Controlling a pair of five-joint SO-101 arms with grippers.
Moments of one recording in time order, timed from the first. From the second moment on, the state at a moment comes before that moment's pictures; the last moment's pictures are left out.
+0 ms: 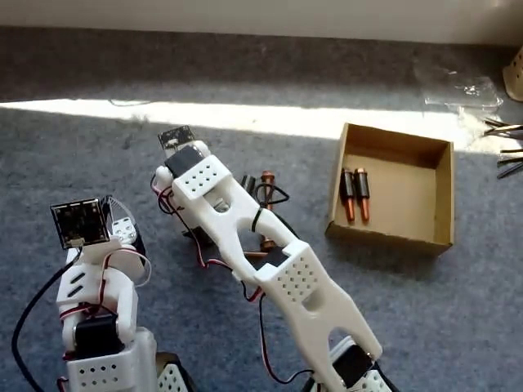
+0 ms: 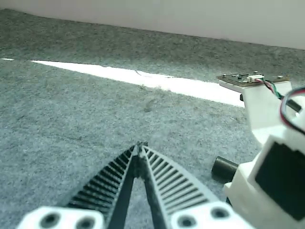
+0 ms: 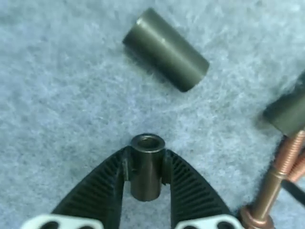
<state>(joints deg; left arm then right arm) -15.8 -103.8 89.1 44.7 5.8 -48.3 51.9 -48.7 94.1 -16.5</state>
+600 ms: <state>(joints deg) -15.0 -103.8 95.7 35.1 5.8 -40.4 32.4 -62.5 99.7 -7.1</state>
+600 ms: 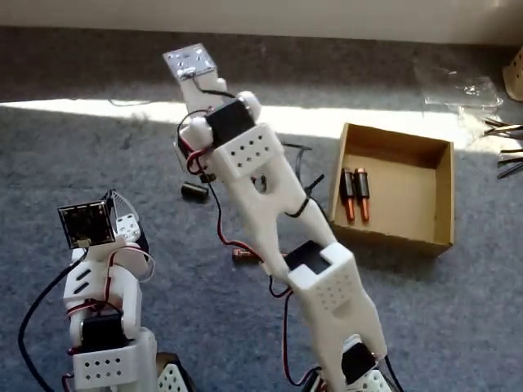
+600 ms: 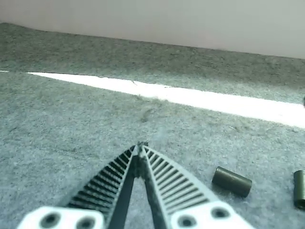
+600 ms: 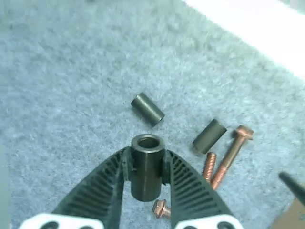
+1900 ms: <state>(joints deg) -14.6 -103.8 95.7 34.8 5.8 -24.5 -65.2 21.9 85.2 1.4</state>
